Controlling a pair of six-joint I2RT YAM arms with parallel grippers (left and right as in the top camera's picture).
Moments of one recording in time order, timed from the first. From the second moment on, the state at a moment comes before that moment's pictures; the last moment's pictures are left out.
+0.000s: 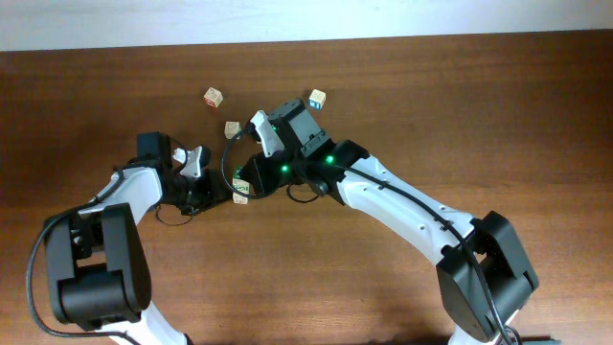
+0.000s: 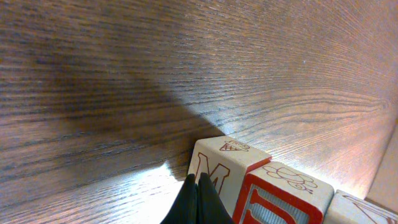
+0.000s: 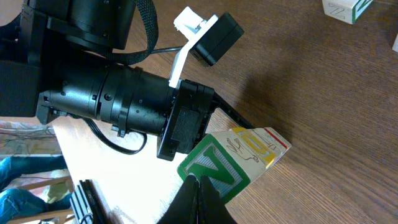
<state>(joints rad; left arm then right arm) 0.12 1.89 1.04 -0.57 0.65 -0.11 0.69 1.89 1.44 -0.37 -0.49 0.42</state>
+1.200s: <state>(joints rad) 0.27 1.89 1.04 -0.59 0.56 -0.11 0.73 1.92 1.45 -0.25 -0.45 0.42</state>
